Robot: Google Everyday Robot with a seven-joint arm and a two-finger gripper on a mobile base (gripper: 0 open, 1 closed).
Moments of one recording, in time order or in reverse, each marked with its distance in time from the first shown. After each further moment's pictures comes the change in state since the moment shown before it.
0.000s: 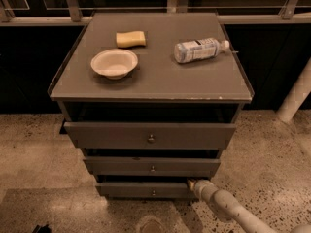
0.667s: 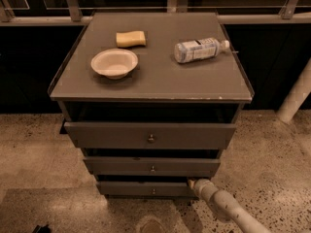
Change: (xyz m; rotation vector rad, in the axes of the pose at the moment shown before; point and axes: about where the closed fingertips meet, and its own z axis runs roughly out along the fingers) arm -0.005 -0.002 0.004 0.010 -0.038 -0.007
